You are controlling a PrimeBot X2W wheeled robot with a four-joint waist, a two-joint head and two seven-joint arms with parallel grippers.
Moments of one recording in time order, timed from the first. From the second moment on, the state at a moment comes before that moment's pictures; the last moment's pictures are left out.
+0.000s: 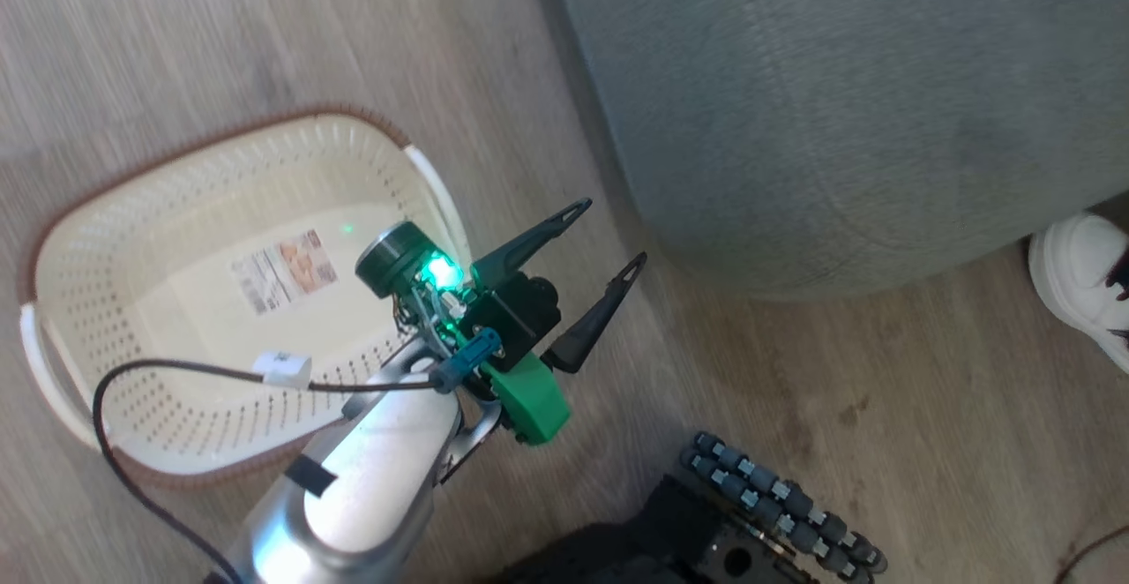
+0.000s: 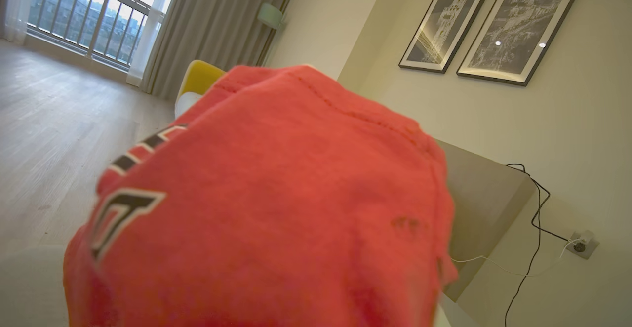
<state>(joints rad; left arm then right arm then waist) -0.50 0.11 -0.65 0.32 -0.08 -0.13 -0.26 -0.80 -0.47 -0.35 0.24 0.19 0.13 -0.26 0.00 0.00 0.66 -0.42</state>
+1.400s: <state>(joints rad) -0.58 0.07 -0.69 0.30 -0.07 -0.13 -0.26 -1.28 -0.68 -0.11 1.22 0.17 0.13 -0.26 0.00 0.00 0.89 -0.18</state>
